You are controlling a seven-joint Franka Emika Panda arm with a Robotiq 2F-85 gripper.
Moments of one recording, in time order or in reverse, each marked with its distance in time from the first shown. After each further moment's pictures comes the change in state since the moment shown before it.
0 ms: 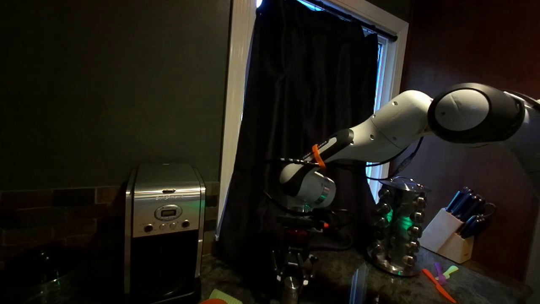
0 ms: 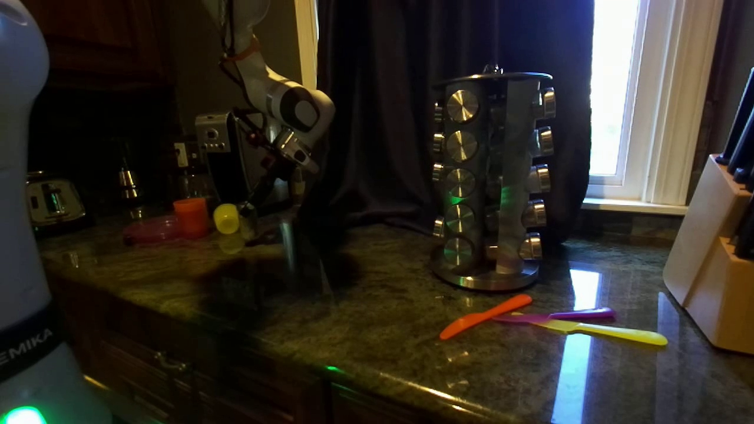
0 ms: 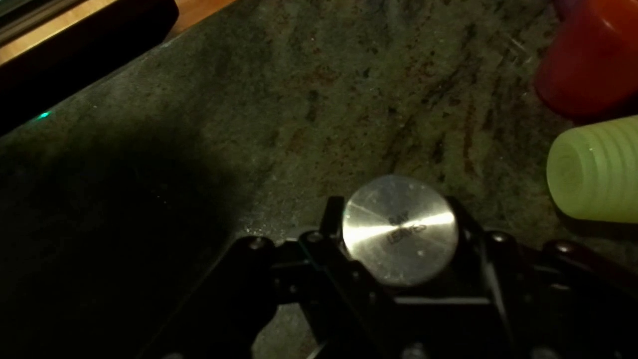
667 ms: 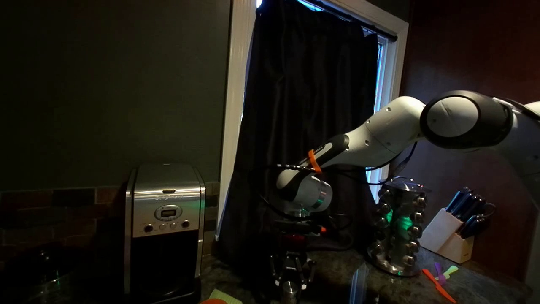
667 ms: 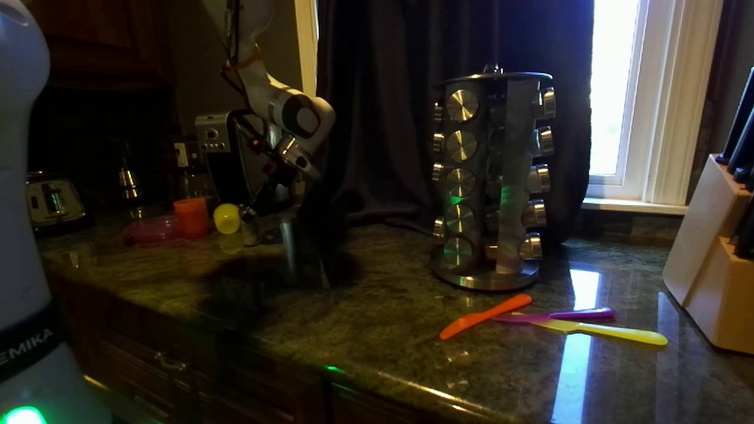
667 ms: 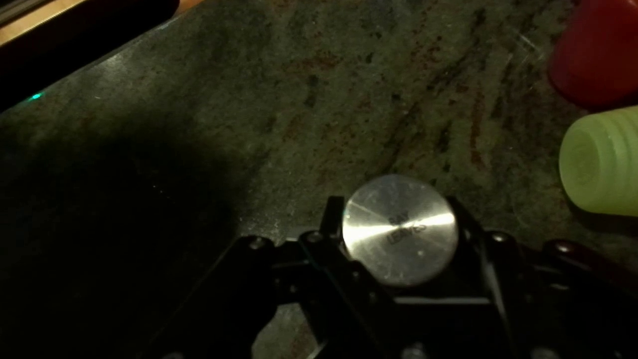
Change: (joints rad) arm 0.007 0.048 -0.001 0.037 -0.018 0.000 -0.006
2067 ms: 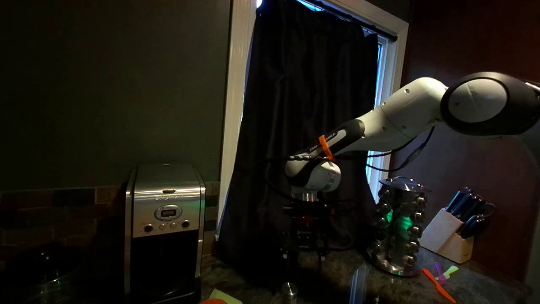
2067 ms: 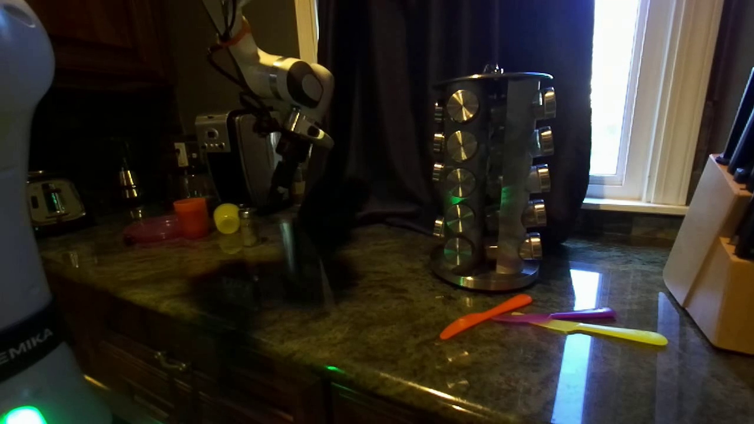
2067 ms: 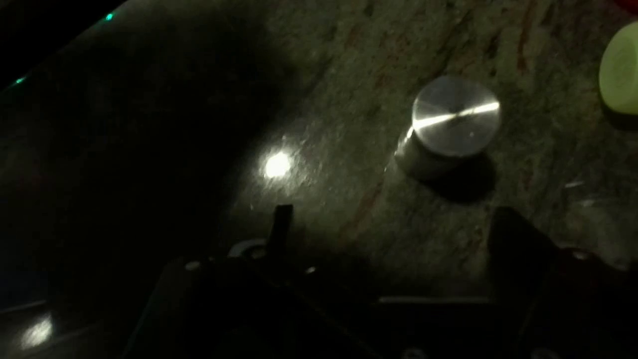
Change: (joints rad) arm 0.028 -0.138 -0.067 -0.041 -0.210 0.039 0.074
